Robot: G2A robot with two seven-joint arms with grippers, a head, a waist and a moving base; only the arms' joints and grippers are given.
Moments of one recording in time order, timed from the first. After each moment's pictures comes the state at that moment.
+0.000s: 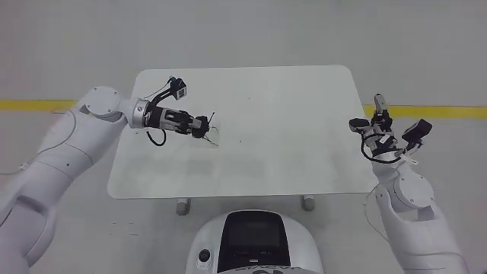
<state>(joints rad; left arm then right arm) 0.61 -0.84 -0.54 -1.06 -0.85 -0.34 -1.39 -1.71 -1.16 1.56 -1.86 0.50 0.02 0.02</state>
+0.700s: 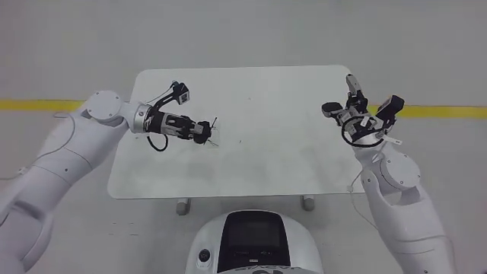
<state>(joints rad) 0.64 -0.82 -0.54 -1.15 -0.87 -0.34 -1.39 -1.57 -1.18 1.46 -1.88 0.55 0.13 0.10</state>
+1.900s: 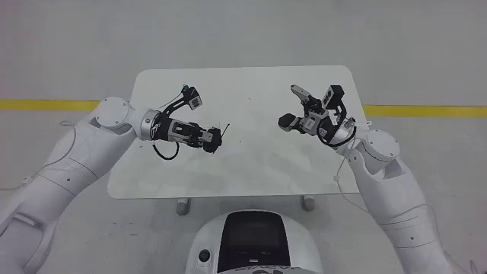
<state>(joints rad) 0.73 -0.81 -0.62 -1.28 -0.93 -0.34 -1.39 -1.35 -1.17 1.32 -1.68 0.61 0.26 0.61</state>
